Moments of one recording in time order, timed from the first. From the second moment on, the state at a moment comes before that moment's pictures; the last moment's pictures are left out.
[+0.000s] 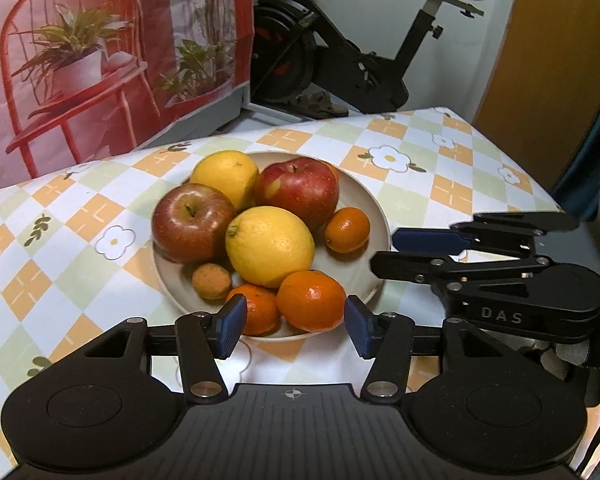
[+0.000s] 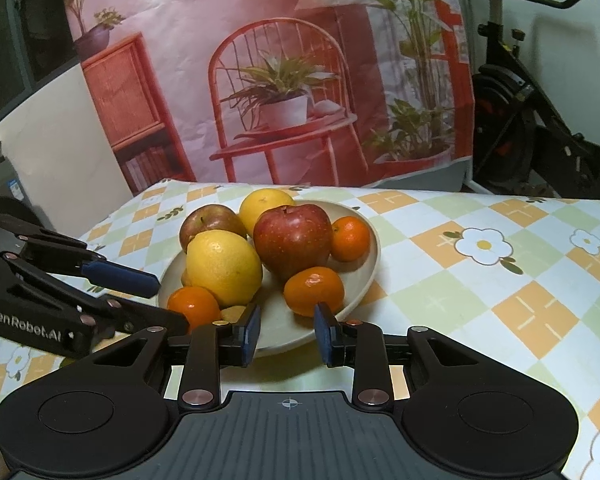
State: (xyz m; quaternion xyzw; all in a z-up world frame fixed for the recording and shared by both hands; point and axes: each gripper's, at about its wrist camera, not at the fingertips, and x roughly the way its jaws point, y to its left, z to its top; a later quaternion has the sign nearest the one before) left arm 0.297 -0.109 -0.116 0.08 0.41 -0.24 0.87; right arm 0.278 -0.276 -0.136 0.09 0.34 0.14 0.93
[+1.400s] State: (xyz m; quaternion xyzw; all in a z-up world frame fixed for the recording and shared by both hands) left arm 0.238 0.013 -0.115 -0.02 0.40 -0.19 0.90; right arm 0.206 -0.152 -0.131 0.01 0.42 0.23 0.88
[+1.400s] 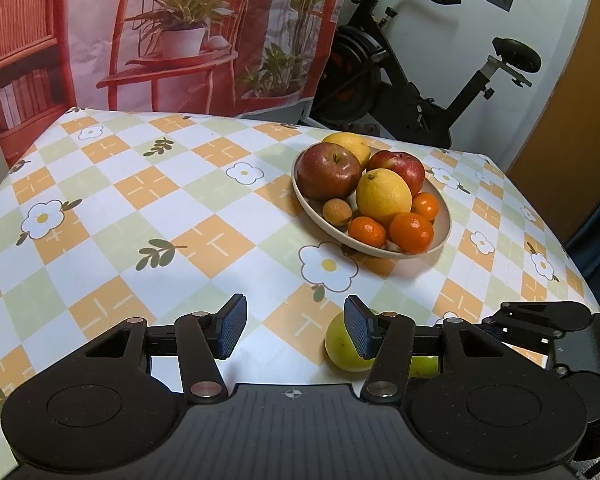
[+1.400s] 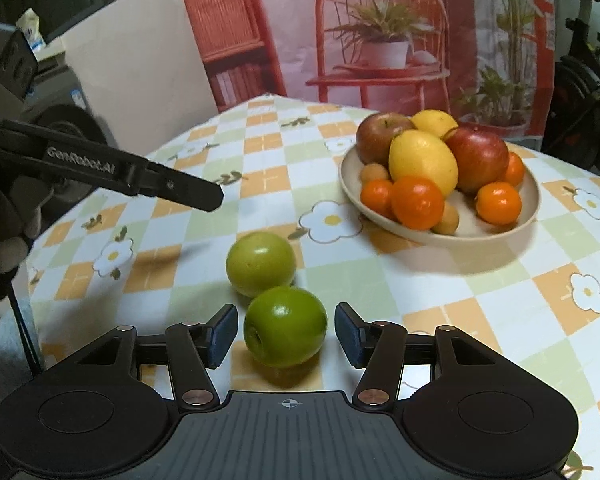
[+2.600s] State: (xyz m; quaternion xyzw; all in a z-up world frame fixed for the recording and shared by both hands) left arm 0.247 -0.027 -0.149 0.01 0.44 -0.23 0.87; right arm 0.195 -0.214 -0.132 0.06 0.39 0.16 0.91
